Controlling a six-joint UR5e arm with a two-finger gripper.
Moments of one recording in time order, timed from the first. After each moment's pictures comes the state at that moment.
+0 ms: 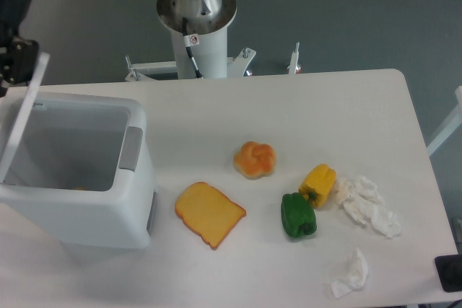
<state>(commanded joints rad) 2.04 -1.60 -1.49 -1.10 1.11 0.42</state>
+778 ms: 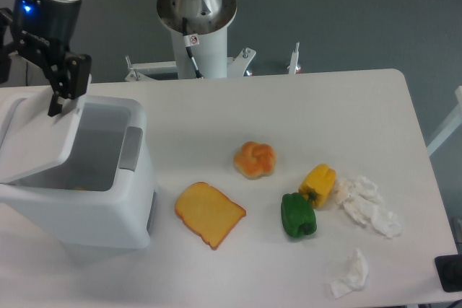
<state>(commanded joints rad) 2.13 -1.60 -1.53 -1.10 1.11 0.47</state>
